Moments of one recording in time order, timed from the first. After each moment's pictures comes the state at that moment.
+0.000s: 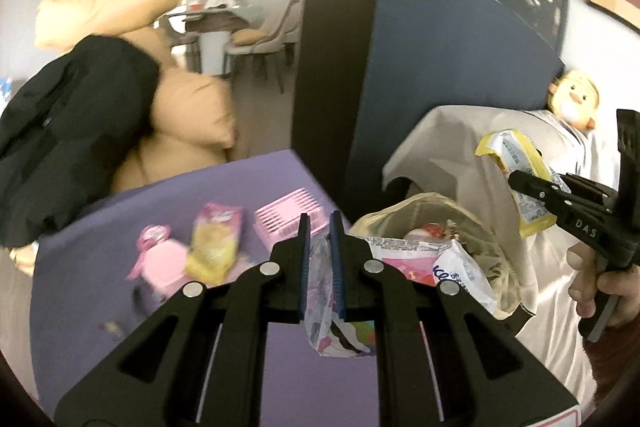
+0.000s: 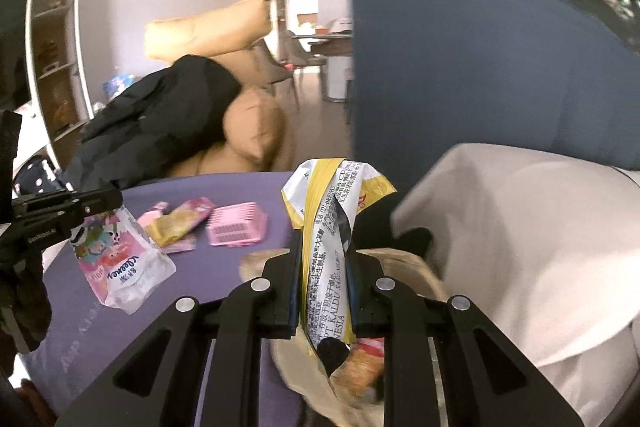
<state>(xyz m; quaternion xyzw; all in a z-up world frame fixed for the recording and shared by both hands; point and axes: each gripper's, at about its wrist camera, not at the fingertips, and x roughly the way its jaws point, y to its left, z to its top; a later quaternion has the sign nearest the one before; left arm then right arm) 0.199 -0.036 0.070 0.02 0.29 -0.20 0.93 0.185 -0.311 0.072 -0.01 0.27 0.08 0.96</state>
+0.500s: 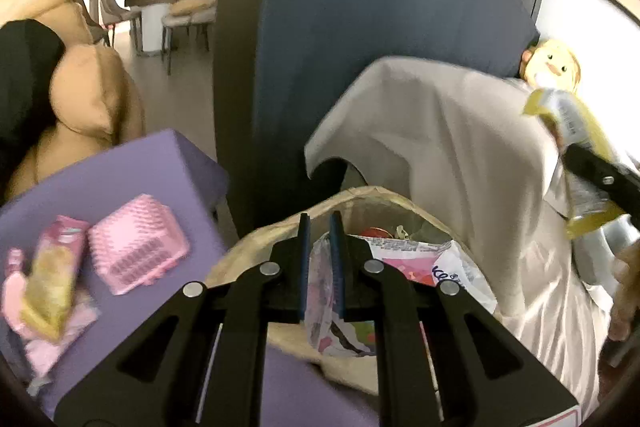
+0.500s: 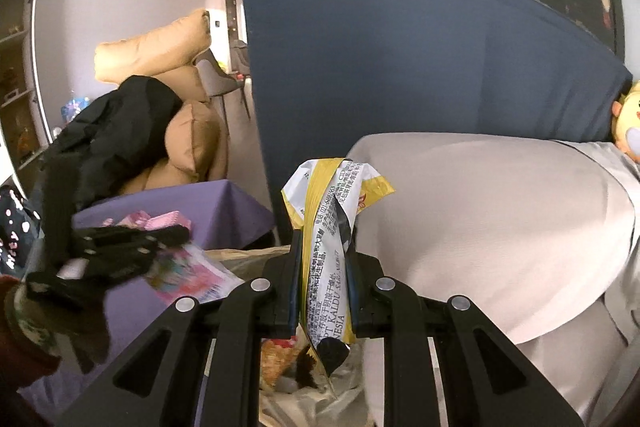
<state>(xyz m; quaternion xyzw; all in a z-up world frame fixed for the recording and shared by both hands) 0.277 -0.169 0.003 0.01 0.35 -0.29 0.89 0.180 -0.386 0.072 0.01 0.27 0.01 0.96</state>
